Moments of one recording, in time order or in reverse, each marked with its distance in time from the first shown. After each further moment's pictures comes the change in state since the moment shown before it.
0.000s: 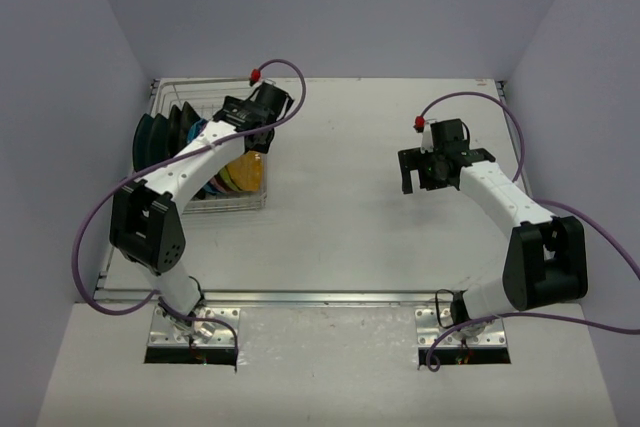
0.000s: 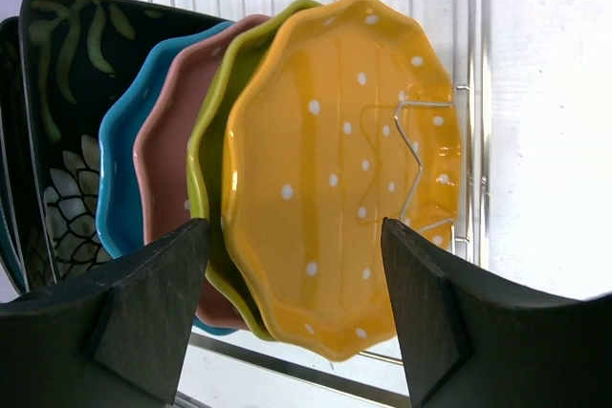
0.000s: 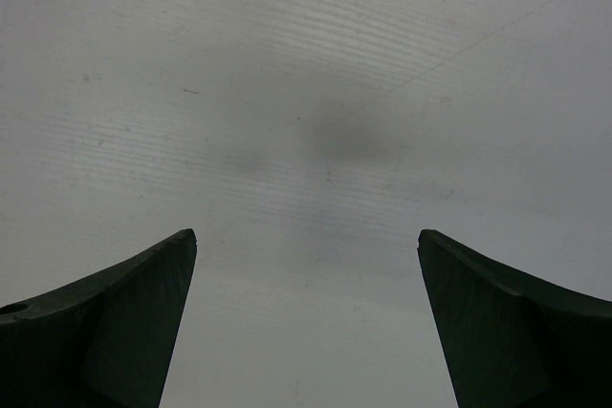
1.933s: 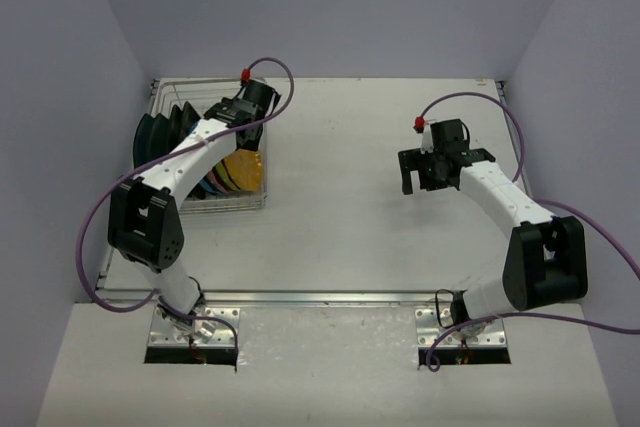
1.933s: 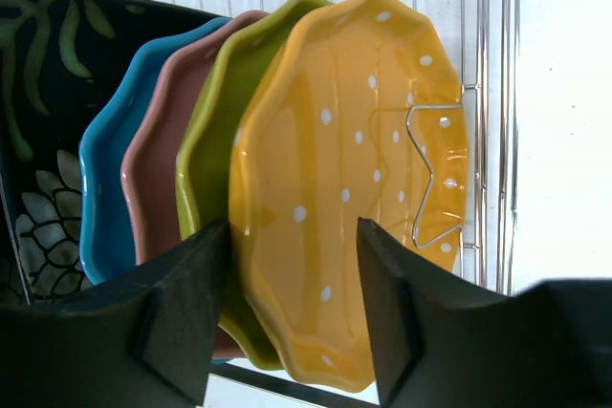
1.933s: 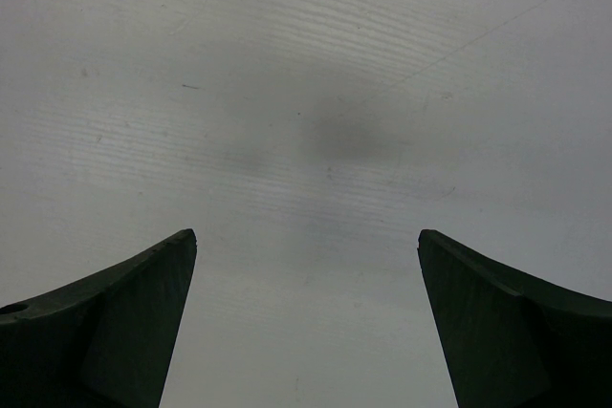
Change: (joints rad) left arm 0.078 0.020 -0.024 0.040 0.126 0.029; right arm 0.000 0.000 0.000 -0.009 -0.001 0.000
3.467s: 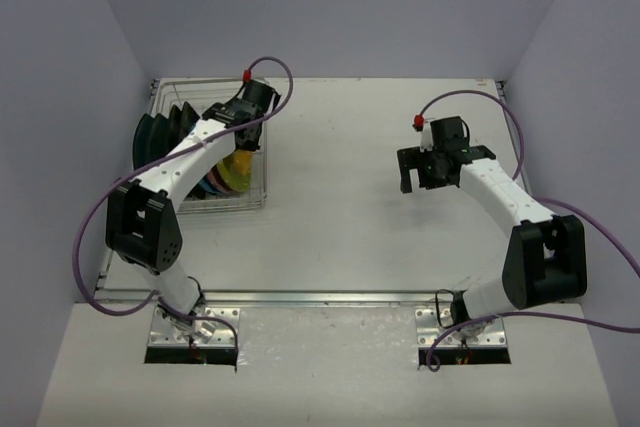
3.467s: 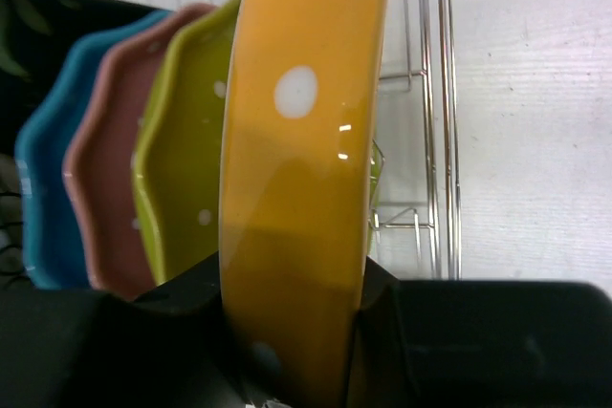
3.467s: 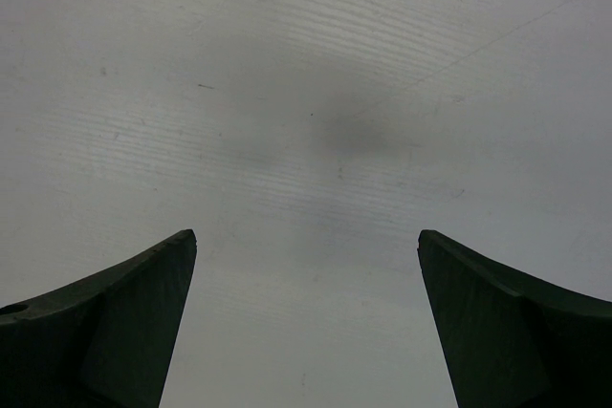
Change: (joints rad) left arm 0.015 -0.029 0.000 -0.020 0.086 -0.044; right arm 0.000 0.007 0.026 -0.026 -0.025 0.001
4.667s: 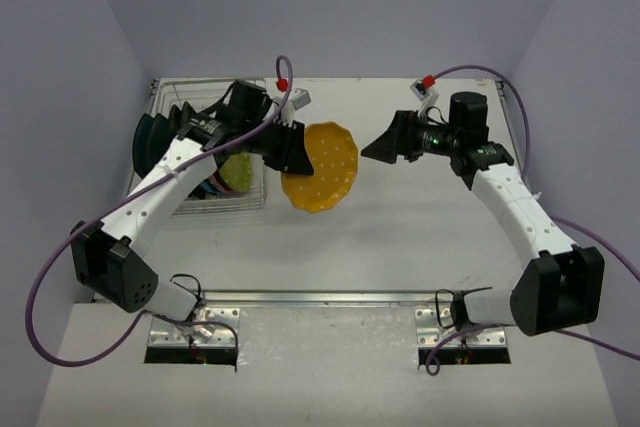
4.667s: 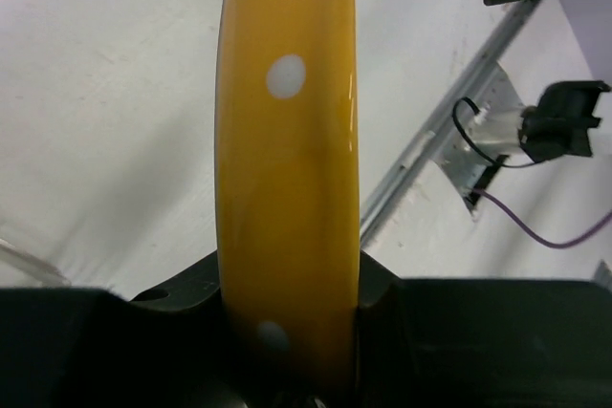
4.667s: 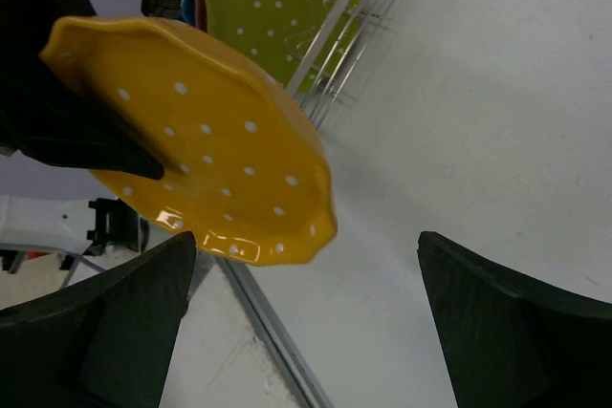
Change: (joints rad) left arm -0.089 -0.262 -0.025 -0.014 1.041 -0.011; right arm 0.000 -0.144 0.079 0.302 -0.759 0.321
